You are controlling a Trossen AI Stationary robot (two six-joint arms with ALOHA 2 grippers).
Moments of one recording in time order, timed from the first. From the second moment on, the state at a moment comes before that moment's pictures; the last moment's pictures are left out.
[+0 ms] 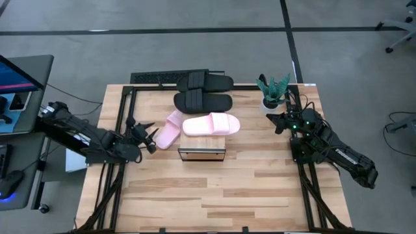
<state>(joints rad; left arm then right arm) -0.44 0.61 0.28 -0.45 -1.13 -0.45 -0.67 0.03 0.11 -0.34 -0.18 0.57</state>
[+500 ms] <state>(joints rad) -0.18 0.80 0.27 -0.20 -0.88 -0.59 -0.67 0.03 0.11 -0.34 -0.18 0.57</state>
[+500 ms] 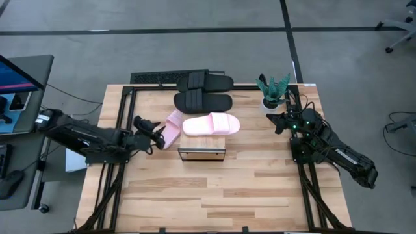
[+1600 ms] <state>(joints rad) -0.02 1.04 0.28 0.09 -0.80 0.17 -0.67 0.03 0.11 -0.34 -0.18 0.57</state>
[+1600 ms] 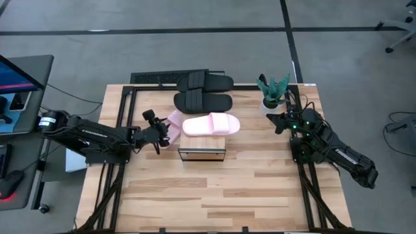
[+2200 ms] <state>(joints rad) 0.04 1.30 0.42 0.04 -0.74 0.25 -0.67 0.03 0.11 -0.34 -0.18 0.57</state>
